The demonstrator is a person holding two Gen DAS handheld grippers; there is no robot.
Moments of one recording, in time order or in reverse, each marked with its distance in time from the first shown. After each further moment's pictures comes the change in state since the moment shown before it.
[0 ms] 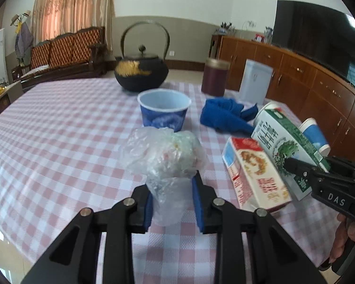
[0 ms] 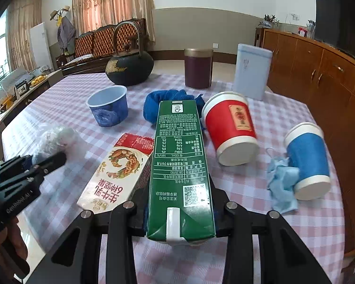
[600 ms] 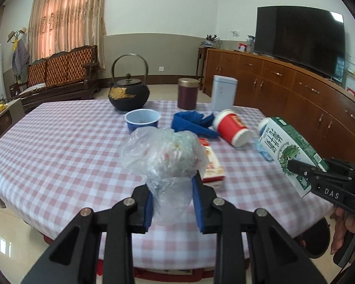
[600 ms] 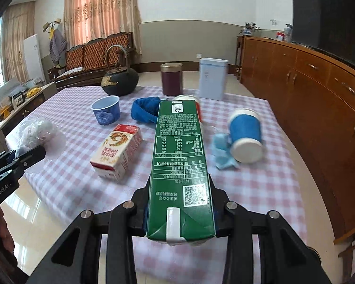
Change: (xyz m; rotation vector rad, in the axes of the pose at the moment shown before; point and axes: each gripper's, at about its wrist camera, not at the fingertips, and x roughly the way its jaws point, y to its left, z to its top) left arm -0.088 -0.045 -0.020 0.064 -0.077 -0.036; right arm -0.105 -0.032 -0.049 0.055 -0.068 -0.076
